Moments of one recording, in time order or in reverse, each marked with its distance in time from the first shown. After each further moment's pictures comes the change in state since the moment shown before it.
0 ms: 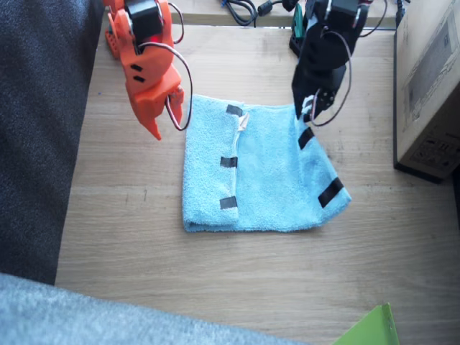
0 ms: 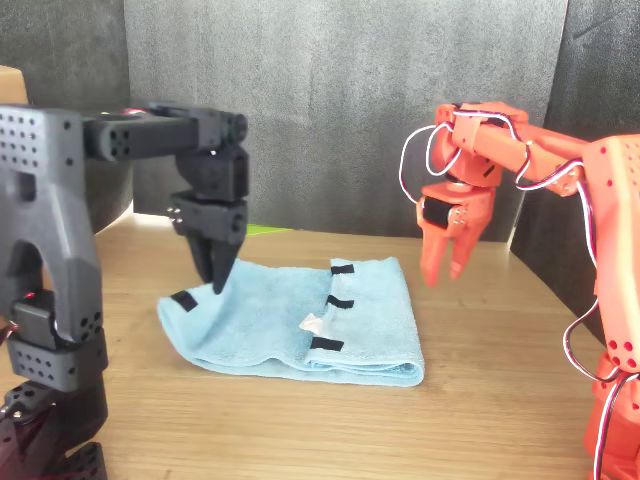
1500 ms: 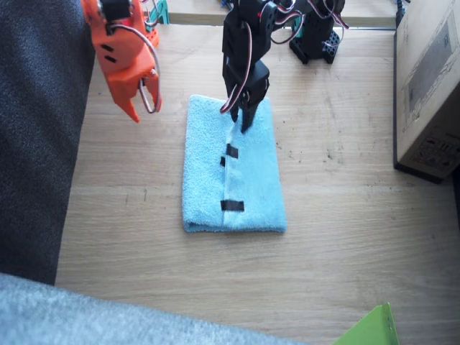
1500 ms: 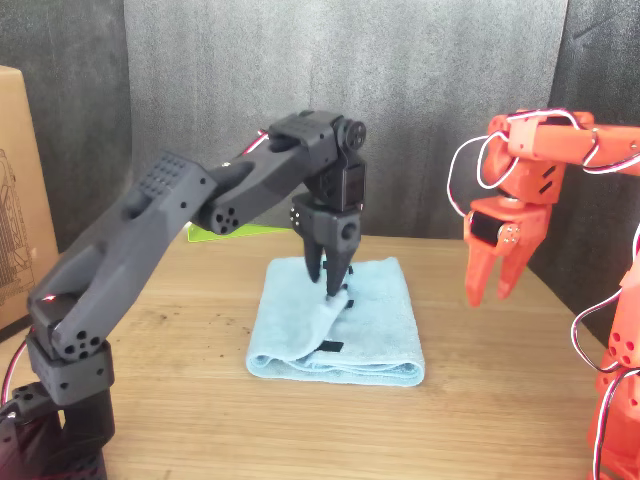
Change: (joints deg) arm 0 -20.8 -37.7 -59.7 14.5 1.8; arm 1 -7.1 23.0 35.2 -12.4 -1.6
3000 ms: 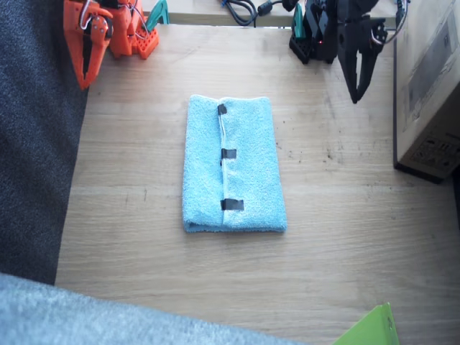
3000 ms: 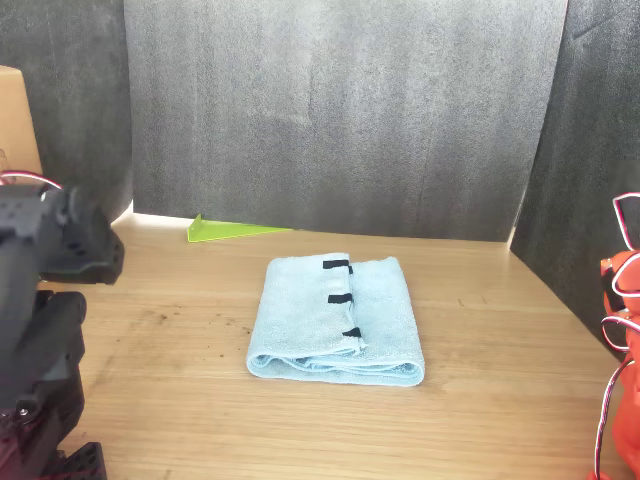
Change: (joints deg) arm 0 53.0 142.6 143.6 -44.6 -7.9; arm 1 -25.7 98.7 73.9 -20.0 0.3
